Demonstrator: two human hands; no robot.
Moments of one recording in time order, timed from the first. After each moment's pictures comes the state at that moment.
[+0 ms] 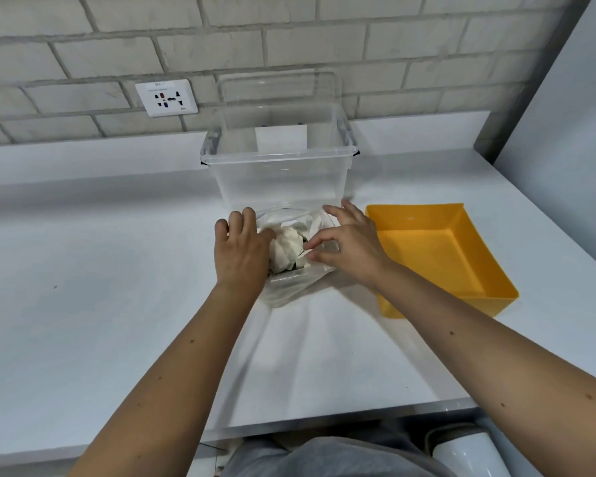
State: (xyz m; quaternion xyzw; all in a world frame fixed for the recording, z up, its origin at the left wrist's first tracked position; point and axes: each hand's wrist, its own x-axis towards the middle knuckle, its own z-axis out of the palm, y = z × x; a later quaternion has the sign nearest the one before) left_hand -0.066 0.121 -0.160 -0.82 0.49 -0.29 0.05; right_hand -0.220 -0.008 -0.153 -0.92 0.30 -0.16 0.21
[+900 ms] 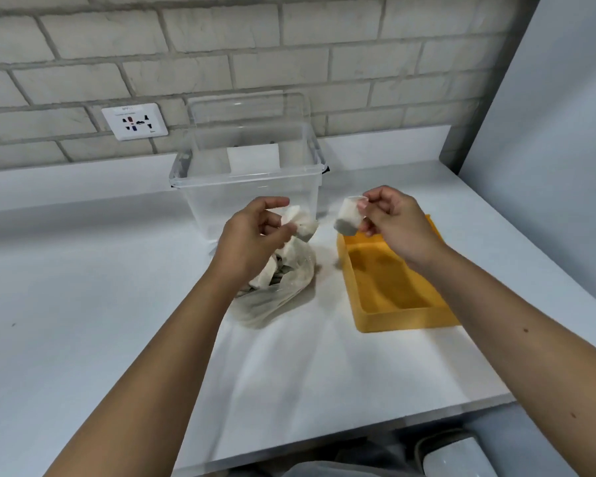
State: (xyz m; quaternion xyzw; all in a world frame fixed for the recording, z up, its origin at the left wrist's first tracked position) left_hand -0.101 0.091 -0.092 -0.70 0.46 0.21 -0.50; right_hand -0.285 -0.055 -0.096 -0.70 0.36 -0.35 0.51
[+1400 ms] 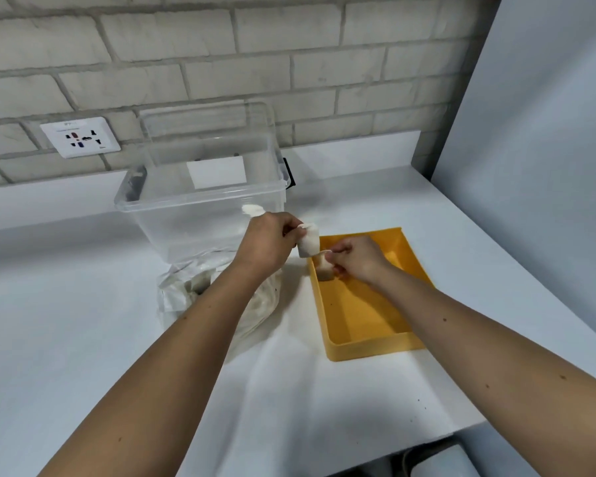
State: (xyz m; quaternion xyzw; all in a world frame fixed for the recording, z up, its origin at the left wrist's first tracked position) left_hand -0.128 -0.012 -0.105 -0.76 0.54 0.15 -0.34; right_hand -0.276 -0.117 -0.173 -0.71 0.49 -0.20 0.46
